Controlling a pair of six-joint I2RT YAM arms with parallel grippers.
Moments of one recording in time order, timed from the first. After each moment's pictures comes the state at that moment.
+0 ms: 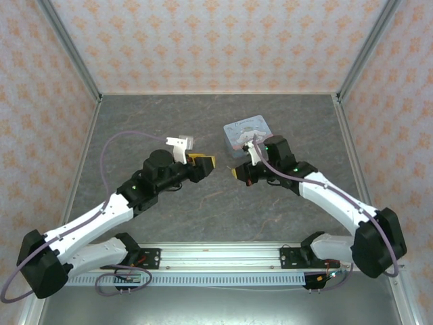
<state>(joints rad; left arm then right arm) -0.68 1.02 0.72 0.04 0.13 -0.63 0.53 1.19 0.80 -0.25 -0.59 0.24</state>
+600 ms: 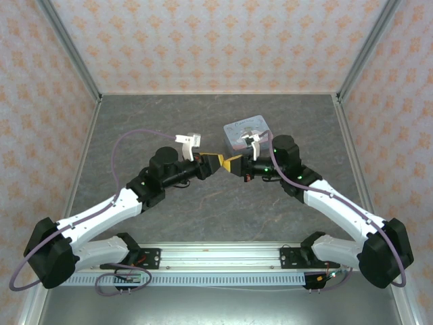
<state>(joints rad) -0.68 1.11 0.72 0.19 0.24 -0.73 0.57 1.12 0.76 0.06 -0.75 0.47</state>
